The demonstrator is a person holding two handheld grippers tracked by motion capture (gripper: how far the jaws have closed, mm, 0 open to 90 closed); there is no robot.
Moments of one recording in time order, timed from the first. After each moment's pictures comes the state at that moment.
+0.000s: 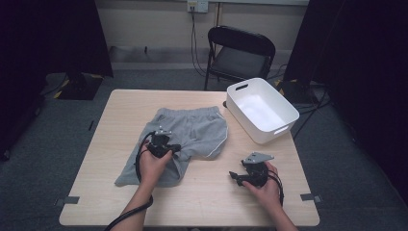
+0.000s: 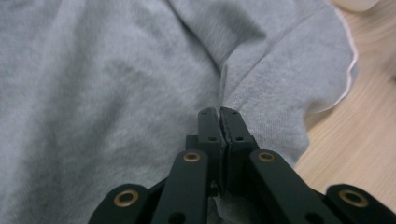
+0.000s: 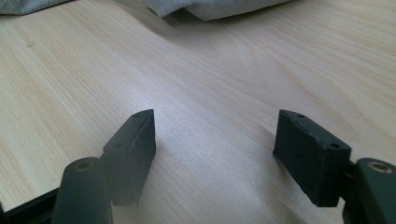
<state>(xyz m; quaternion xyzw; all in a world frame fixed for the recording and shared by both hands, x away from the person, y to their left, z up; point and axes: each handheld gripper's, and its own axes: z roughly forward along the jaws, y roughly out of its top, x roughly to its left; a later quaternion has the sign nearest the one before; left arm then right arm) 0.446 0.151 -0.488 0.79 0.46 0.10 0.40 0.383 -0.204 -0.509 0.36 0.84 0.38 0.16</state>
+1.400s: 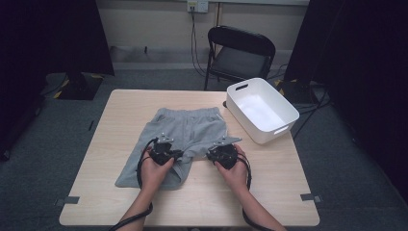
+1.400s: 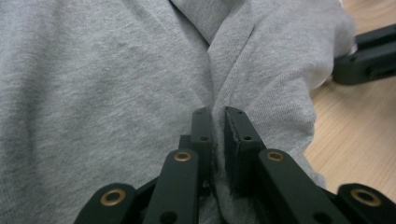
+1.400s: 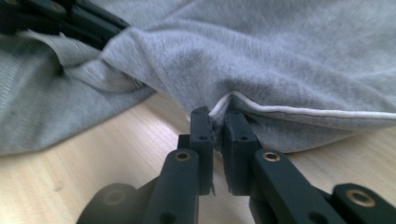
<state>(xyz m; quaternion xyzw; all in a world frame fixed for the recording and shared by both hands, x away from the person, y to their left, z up) 0.432 0.145 -0.500 0.80 0.44 0.10 0.41 0.429 -0.113 -0.491 0.36 0.83 0.40 0.13</state>
